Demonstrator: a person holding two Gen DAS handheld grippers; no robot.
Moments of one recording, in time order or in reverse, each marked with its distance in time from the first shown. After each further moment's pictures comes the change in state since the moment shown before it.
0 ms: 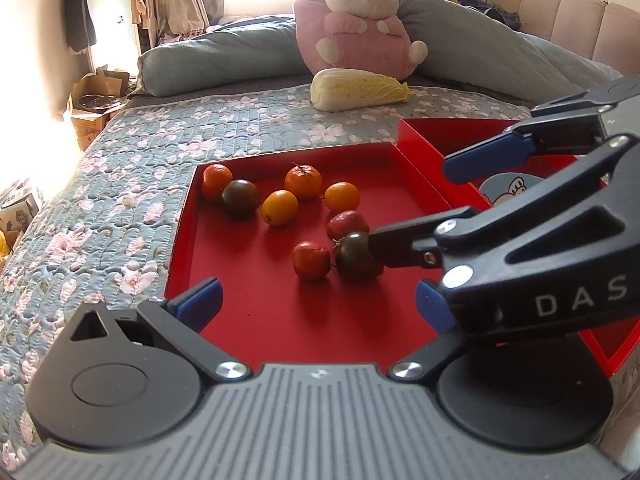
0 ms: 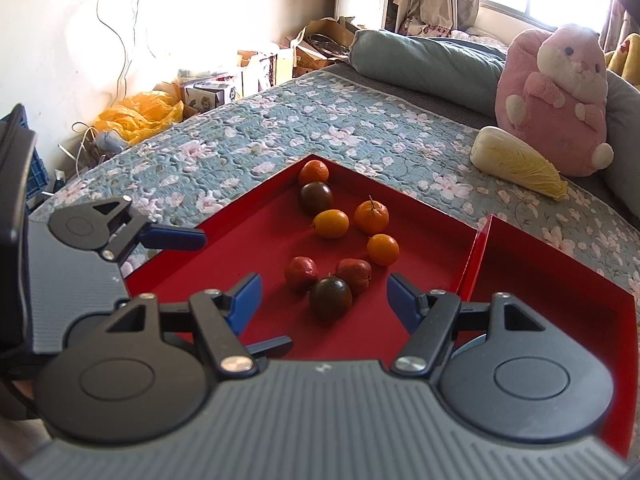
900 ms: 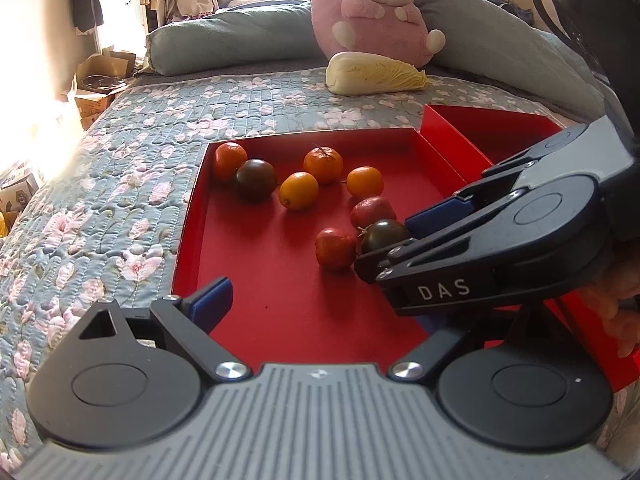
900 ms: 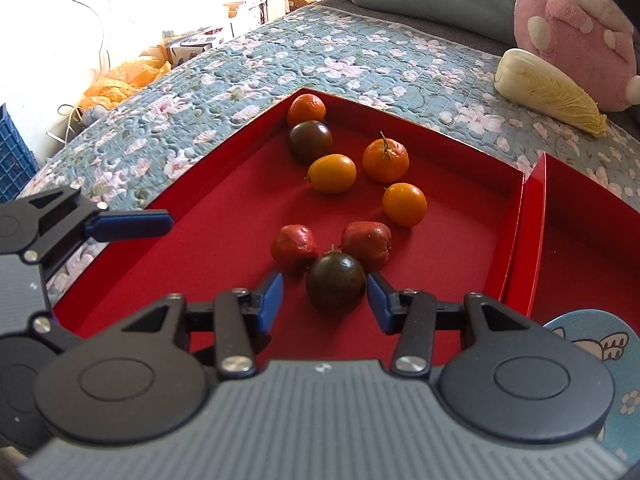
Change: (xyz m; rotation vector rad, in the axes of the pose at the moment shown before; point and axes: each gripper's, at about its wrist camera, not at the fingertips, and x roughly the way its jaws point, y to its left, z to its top) left arm 0.025 0.020 -0.001 -0.041 0.041 0.007; right arm 0.079 -0.013 -0.001 0.091 0.178 0.051
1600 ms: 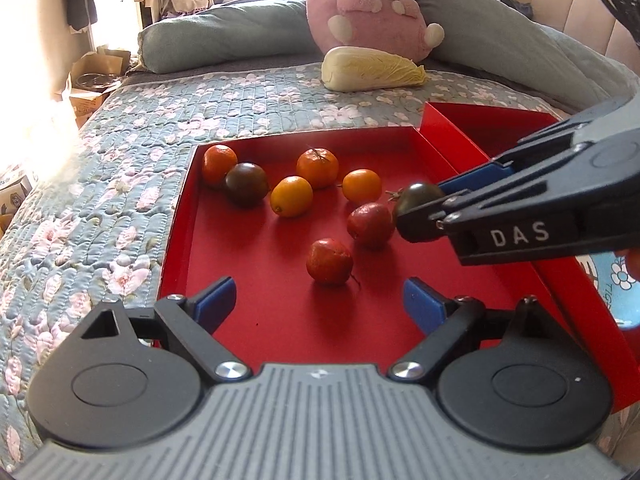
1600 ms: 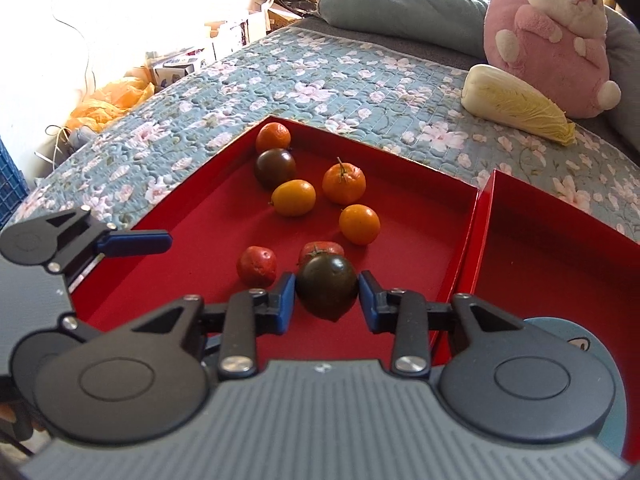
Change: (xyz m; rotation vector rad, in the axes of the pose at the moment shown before) left arm 0.017 -0.002 0.013 -0.002 0.018 -0.014; right arm -0.026 -0.021 0.004 0.022 -0.060 -0.046
